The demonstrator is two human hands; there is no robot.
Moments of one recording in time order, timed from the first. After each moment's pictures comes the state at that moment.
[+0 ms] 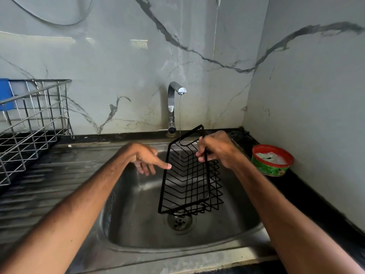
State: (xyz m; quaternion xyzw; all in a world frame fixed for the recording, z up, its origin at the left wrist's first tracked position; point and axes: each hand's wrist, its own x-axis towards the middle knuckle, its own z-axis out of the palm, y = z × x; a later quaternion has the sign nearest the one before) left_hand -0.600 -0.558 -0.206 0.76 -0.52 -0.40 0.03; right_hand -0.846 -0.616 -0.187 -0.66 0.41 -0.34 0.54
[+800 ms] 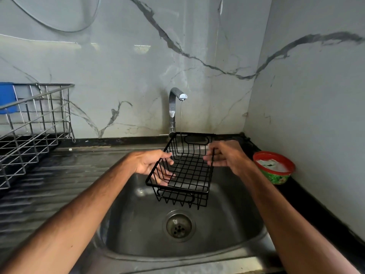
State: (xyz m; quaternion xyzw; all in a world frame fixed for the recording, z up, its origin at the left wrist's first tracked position) left_hand -0.600 -0.576 -0.233 0.65 -0.36 -0.60 0.30; right_hand -0.866 -0.648 -0.202 -0.58 0.43 -0.36 0.59
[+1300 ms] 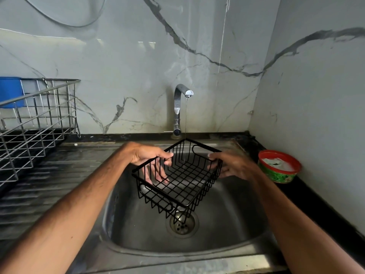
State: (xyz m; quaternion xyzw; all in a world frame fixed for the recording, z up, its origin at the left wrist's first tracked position) left_hand -0.591 -0.554 -0.204 0.65 -0.49 -0.57 0.11; right_hand -0.869 -0.664 -0.232 -0.66 0.48 -0.18 0.55
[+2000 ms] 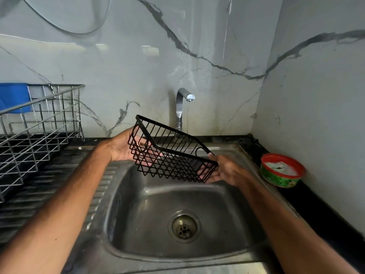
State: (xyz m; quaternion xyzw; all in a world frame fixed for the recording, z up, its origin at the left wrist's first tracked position) left_hand -0.550 -0.512 -0.174 0.61 -0.35 -0.53 0.48; right_hand -0.845 -0.665 -0.254 -0.59 0.40 -0.22 0.67
